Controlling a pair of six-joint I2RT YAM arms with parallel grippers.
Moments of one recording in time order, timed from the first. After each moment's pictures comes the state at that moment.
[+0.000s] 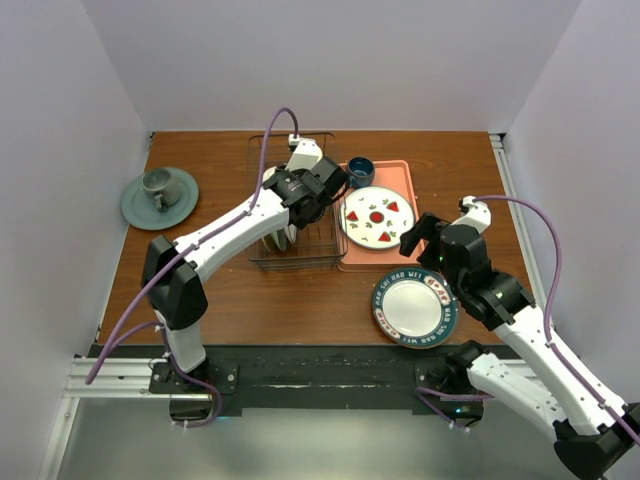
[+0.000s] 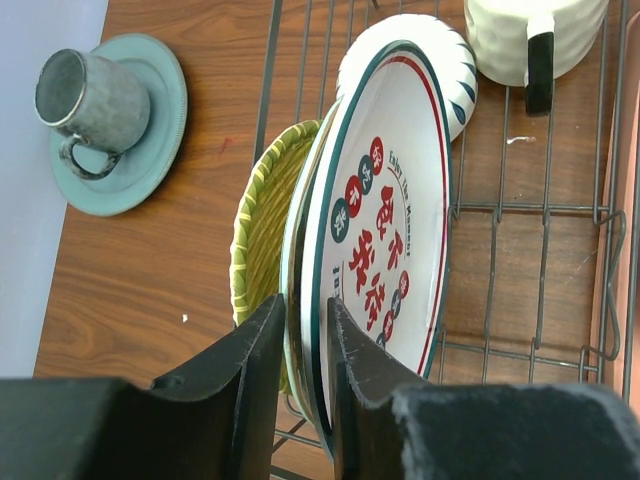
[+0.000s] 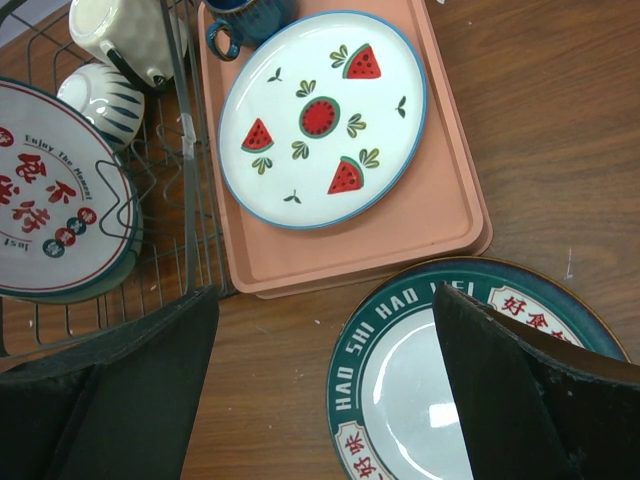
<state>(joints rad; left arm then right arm) -0.79 1.81 1.70 -0.98 -0.94 -0.56 0.56 0.75 0.81 -0.58 0.42 0.72</state>
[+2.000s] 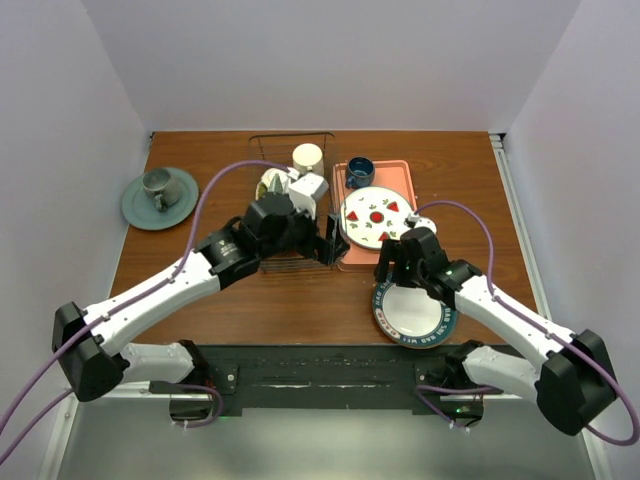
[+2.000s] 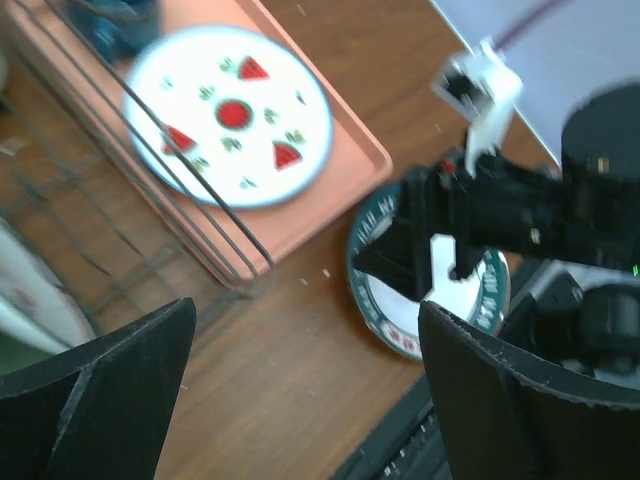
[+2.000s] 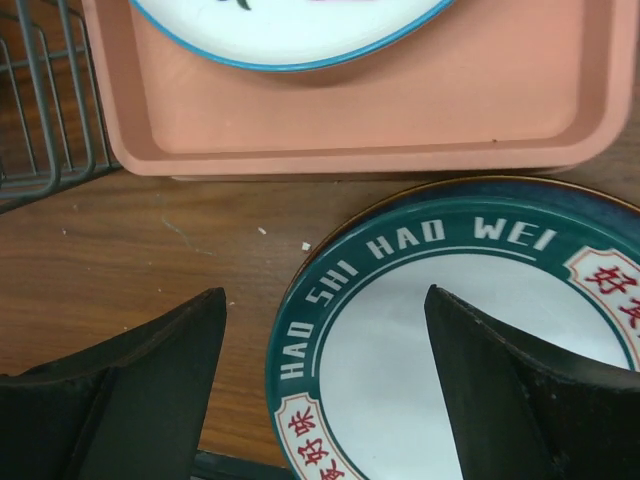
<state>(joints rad) -0.85 1.23 1.15 -0.34 -0.02 -0.37 0.56 1.06 0.64 -0.43 0.17 0.63</state>
